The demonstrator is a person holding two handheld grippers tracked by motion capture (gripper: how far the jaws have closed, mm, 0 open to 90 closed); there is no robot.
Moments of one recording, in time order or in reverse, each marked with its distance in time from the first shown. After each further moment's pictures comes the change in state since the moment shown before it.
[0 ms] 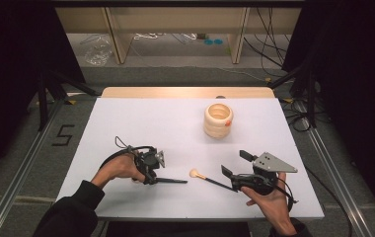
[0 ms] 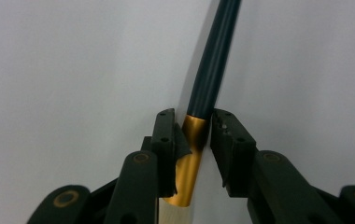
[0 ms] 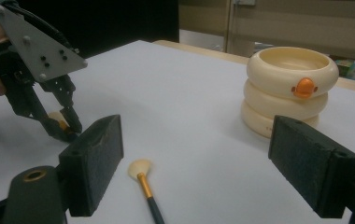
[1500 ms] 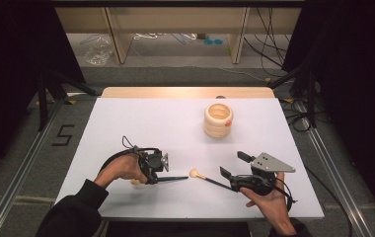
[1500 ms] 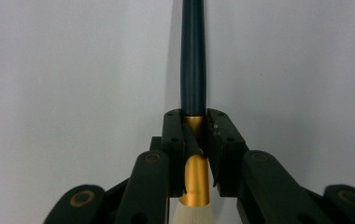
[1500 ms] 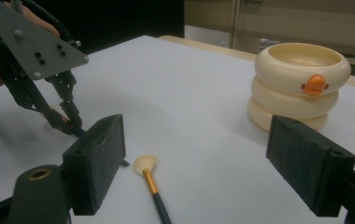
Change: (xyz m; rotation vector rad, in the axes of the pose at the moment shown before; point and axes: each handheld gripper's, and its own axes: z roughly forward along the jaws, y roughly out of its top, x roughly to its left) left arm -0.013 0.014 -0.007 0.060 0.036 0.072; right arm 0.001 0.000 0.000 0.035 0.012 -0.021
